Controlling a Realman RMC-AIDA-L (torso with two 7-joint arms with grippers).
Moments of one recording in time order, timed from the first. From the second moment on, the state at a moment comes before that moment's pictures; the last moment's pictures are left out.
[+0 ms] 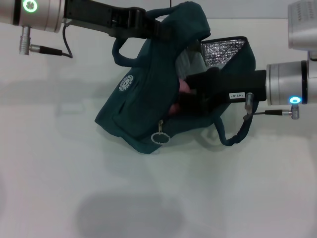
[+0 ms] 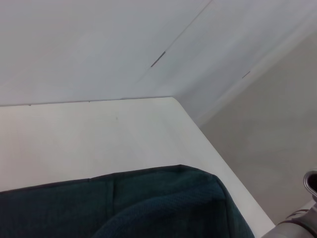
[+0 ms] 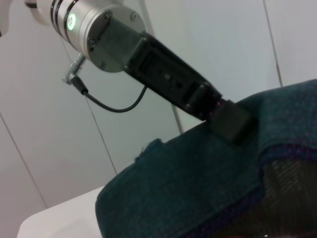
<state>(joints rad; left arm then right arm) -0.79 -2.03 0.85 0.99 2.04 1.65 -2.51 0.69 2.02 -1.40 -0.65 -1.47 -1.25 1.56</state>
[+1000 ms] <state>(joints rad) -0.78 -2.03 0.85 0.99 2.04 1.64 -2.50 0.45 1.98 -1.07 -0.73 -1.33 -1.59 1.44</state>
